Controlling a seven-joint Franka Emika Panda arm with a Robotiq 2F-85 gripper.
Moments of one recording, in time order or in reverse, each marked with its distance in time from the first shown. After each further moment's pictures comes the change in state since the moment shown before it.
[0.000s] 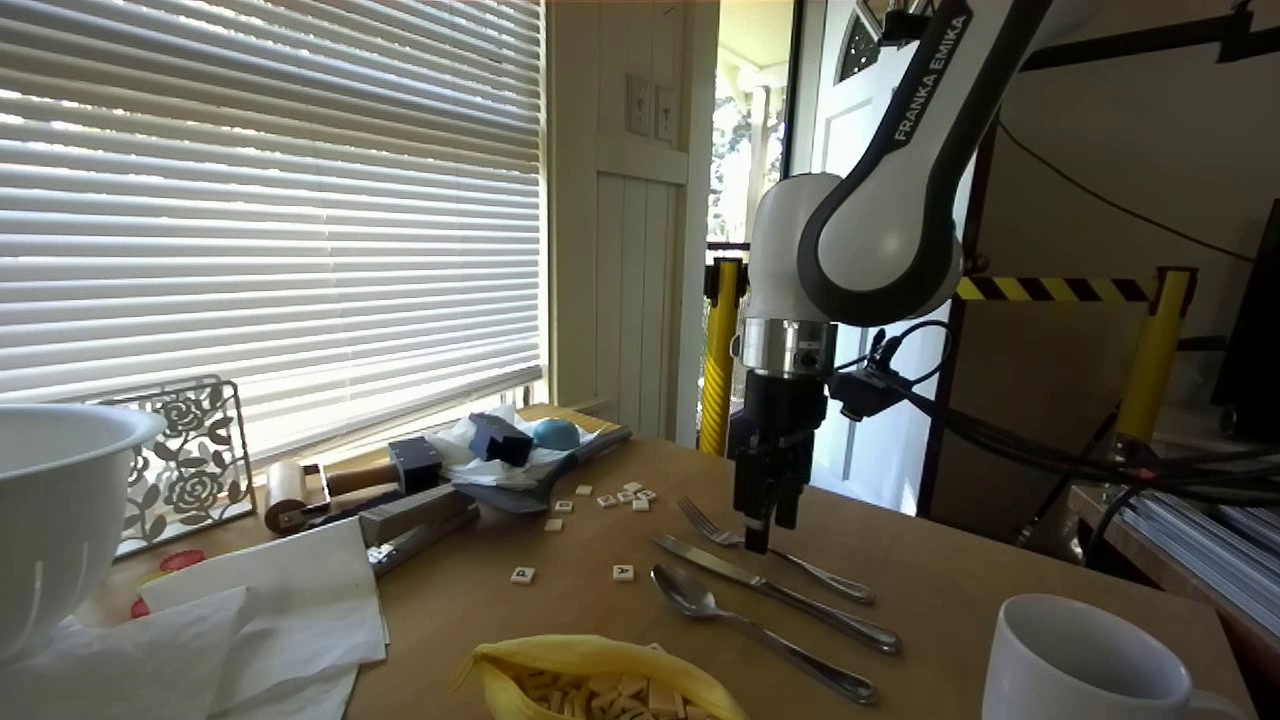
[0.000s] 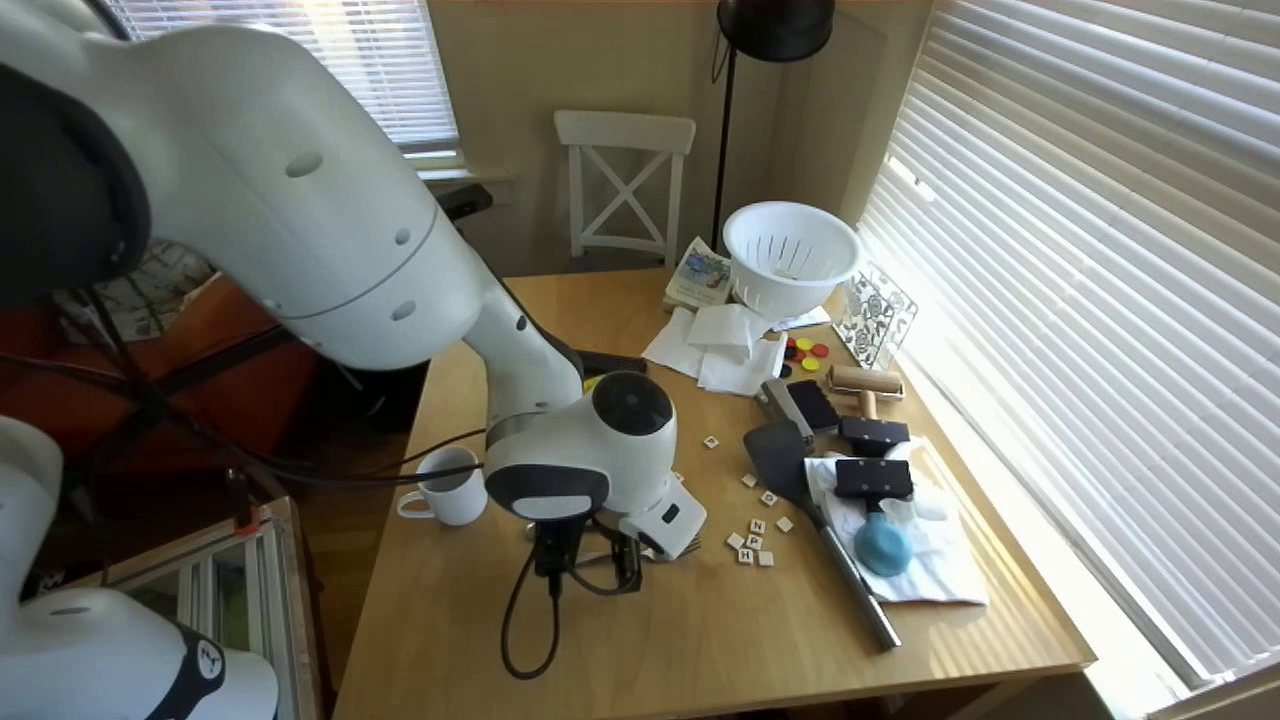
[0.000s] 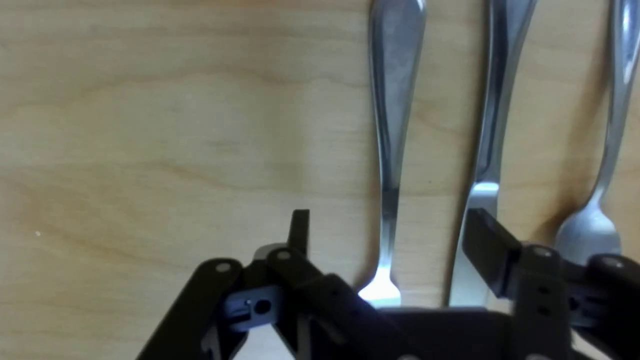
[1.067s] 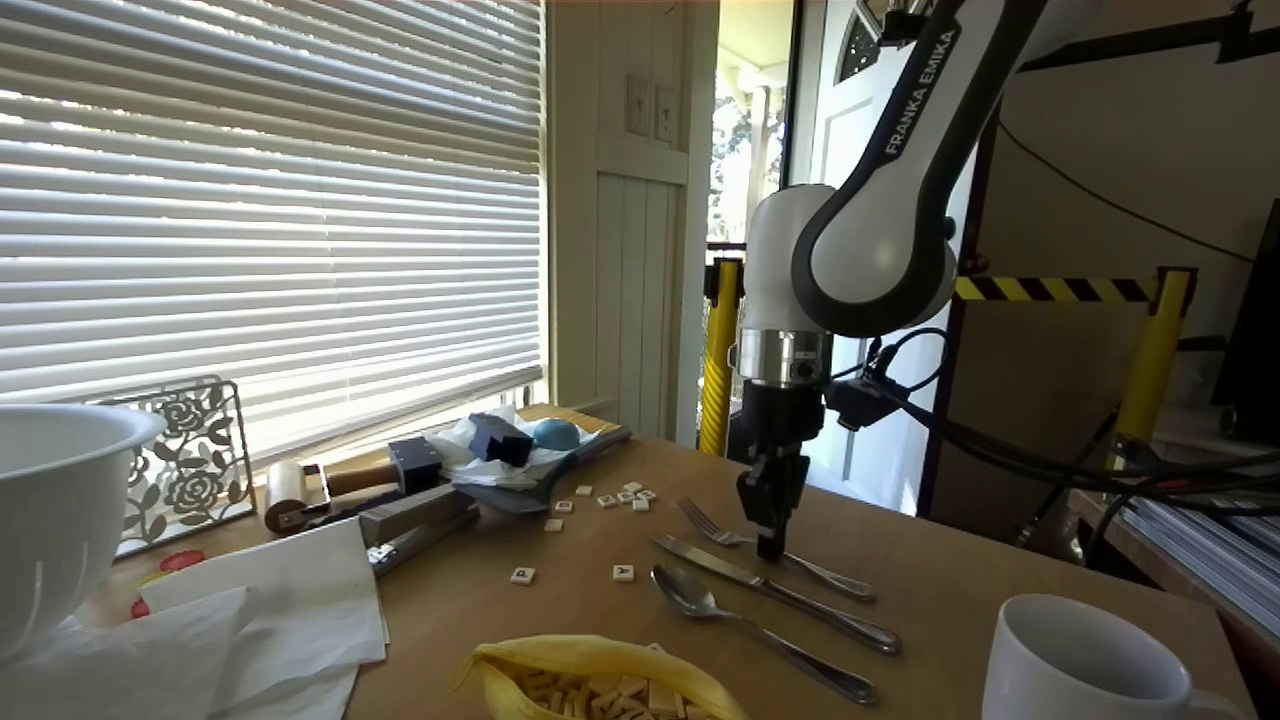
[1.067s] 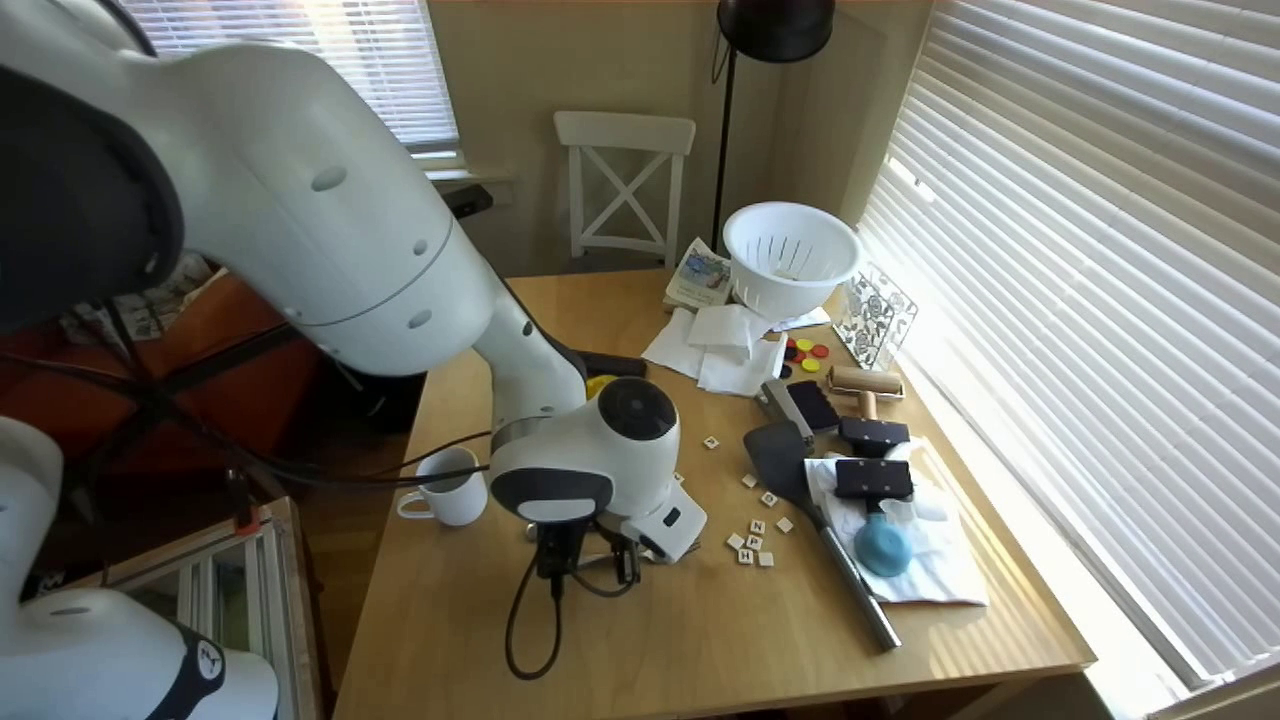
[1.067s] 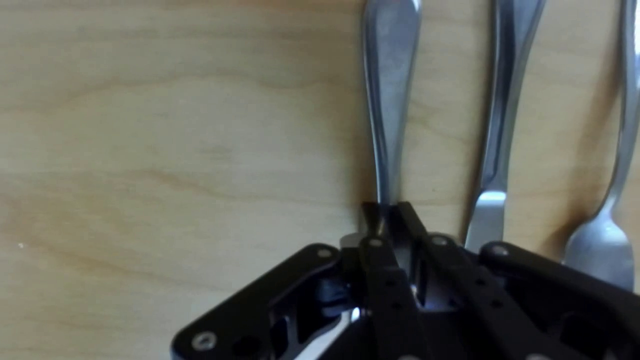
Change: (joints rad) arm 0.001 0.028 0.001 0.018 0.000 -0.006 0.001
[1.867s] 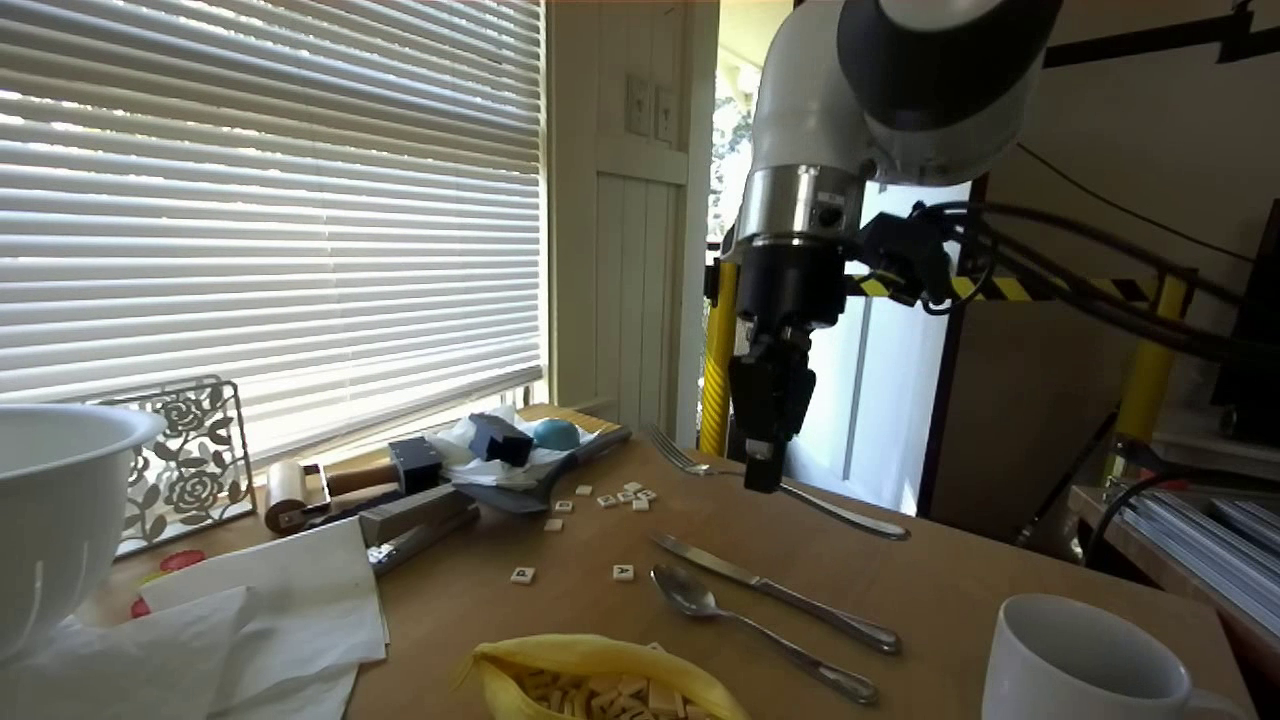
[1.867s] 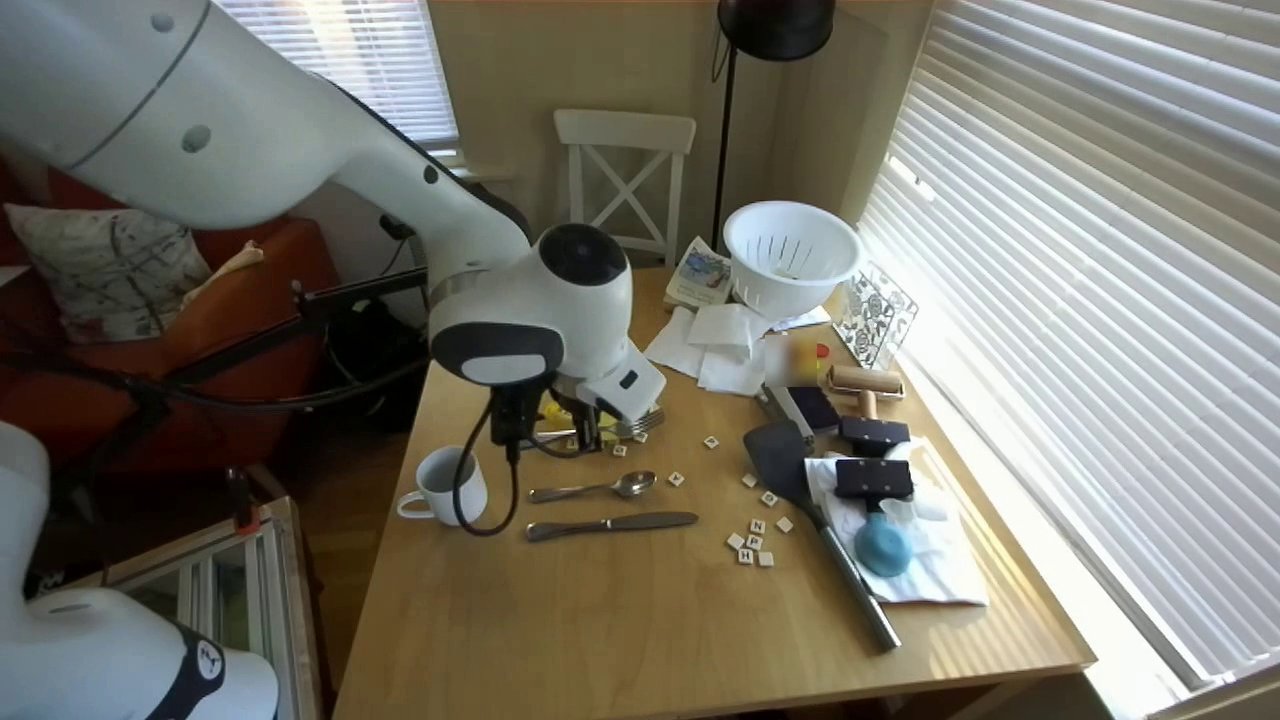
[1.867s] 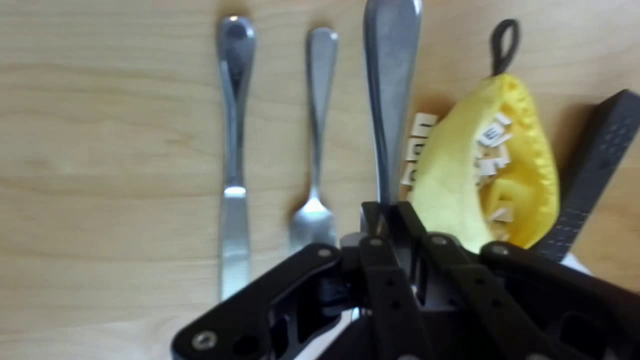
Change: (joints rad) arm 0.098 -0.324 0.105 -0.052 0.188 -0.202 0.028
